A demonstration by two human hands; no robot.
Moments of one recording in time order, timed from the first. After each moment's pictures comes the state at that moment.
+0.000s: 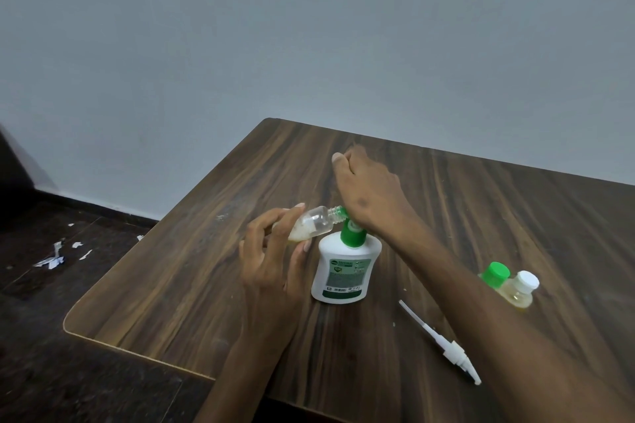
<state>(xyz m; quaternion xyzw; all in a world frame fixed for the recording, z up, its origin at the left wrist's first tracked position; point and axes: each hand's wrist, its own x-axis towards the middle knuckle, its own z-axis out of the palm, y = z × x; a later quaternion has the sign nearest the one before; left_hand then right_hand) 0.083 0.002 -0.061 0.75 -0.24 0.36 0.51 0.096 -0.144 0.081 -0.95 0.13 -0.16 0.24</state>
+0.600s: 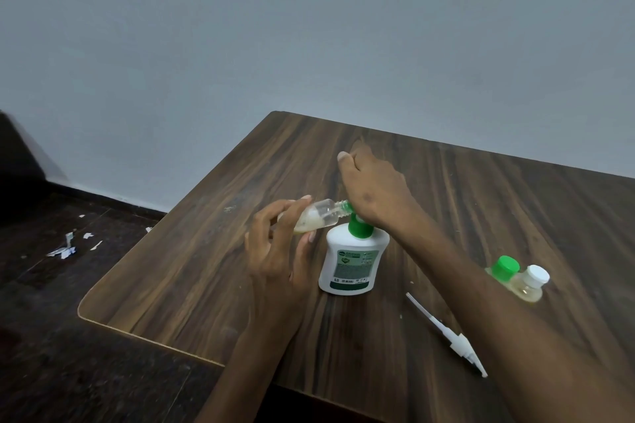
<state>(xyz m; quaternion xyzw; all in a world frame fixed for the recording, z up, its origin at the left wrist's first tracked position) 0.083 0.002 -0.061 0.74 -0.23 0.36 0.51 0.099 -0.143 0.078 -0.95 0.13 -0.15 0.22</state>
